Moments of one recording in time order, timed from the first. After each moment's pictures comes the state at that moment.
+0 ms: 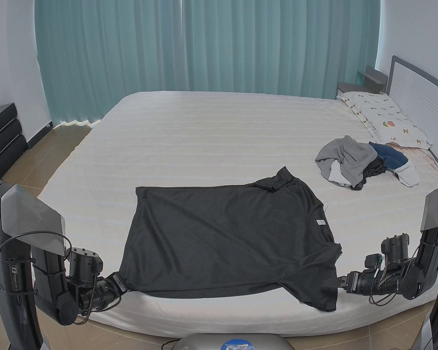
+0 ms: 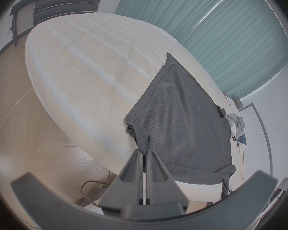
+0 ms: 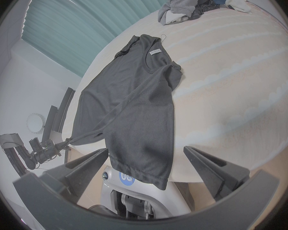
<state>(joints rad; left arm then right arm) -0.19 2.30 -0.14 -1.36 -0.02 -0.80 0.04 2.20 -0.18 -1.15 0.41 0.38</state>
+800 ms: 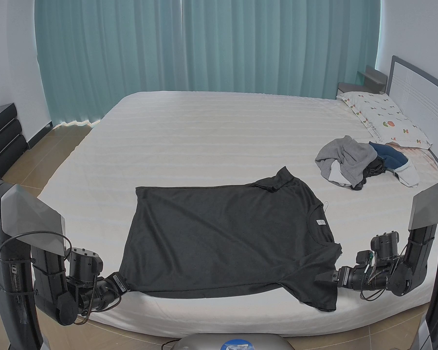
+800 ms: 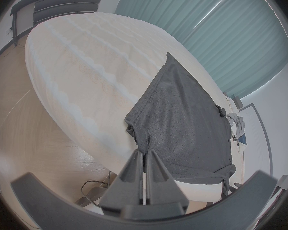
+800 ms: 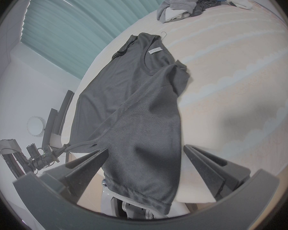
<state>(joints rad) -0.19 2.30 -0.14 -1.36 -0.02 -0.80 0.08 2.30 -0.29 -1.17 0.39 0.41</state>
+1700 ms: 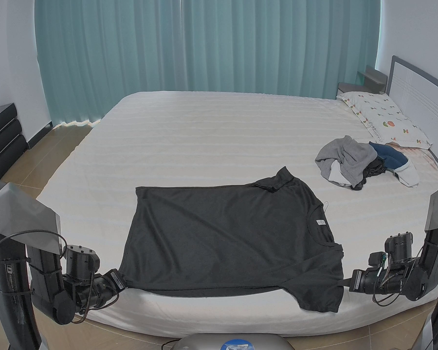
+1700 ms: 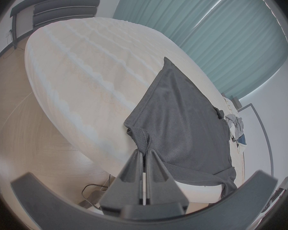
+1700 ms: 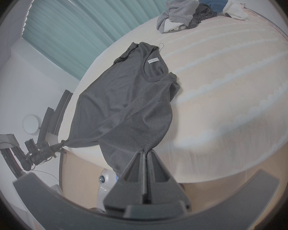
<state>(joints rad) -0.17 2.25 -0.13 -1.36 -0.01 -0.77 0.05 2.14 -0.12 -1.17 0.35 0.37</state>
